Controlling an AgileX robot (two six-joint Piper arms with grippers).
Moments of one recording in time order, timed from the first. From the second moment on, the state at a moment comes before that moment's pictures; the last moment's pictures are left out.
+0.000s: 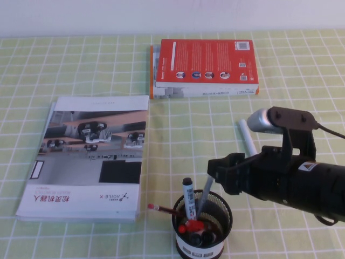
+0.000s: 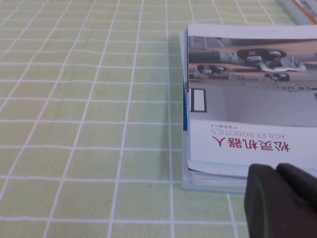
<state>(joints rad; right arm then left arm) 0.76 1.33 -0.69 1.05 0.02 -0.41 0.00 -0.02 0.03 -0.11 0.39 0.14</state>
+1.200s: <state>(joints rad) 0.79 1.40 -0.71 1.14 0.01 -0.41 0.00 -0.02 0.03 -0.11 0.39 0.14</state>
